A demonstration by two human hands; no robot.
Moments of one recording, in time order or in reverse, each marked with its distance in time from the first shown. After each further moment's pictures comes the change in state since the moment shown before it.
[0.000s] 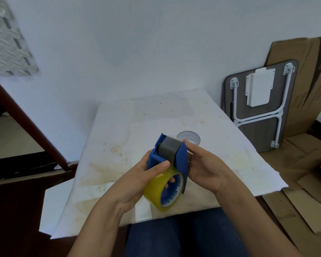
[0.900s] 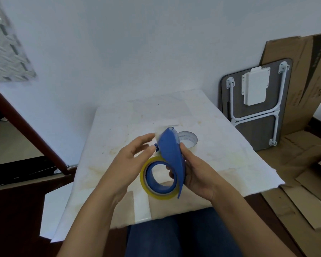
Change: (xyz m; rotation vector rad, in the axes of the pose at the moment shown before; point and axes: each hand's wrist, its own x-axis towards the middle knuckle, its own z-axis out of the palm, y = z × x) left_hand -0.003 0.033 0.001 0.400 0.282 0.216; right_hand -0.007 0.018 -0.001 -0.165 -0.100 -0.097
